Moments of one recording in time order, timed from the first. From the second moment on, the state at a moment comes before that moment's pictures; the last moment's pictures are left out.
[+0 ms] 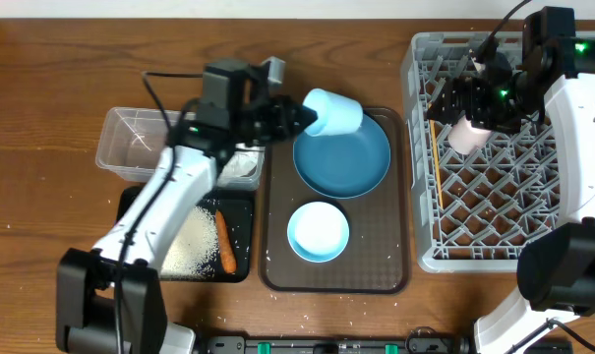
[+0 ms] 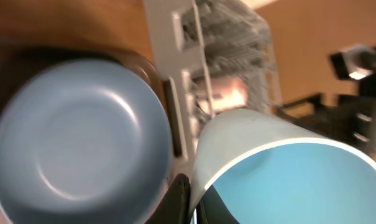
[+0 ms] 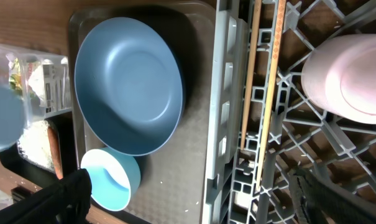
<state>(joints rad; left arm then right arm) -0.24 1.62 1.17 -0.25 0.83 -0.67 -0.09 1.86 1.84 -1.36 -0.45 -0.03</state>
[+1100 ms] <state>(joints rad) -0.14 1.62 1.17 -0.26 1.32 -0.68 0.12 1.86 1.84 -1.61 -1.11 -0.71</state>
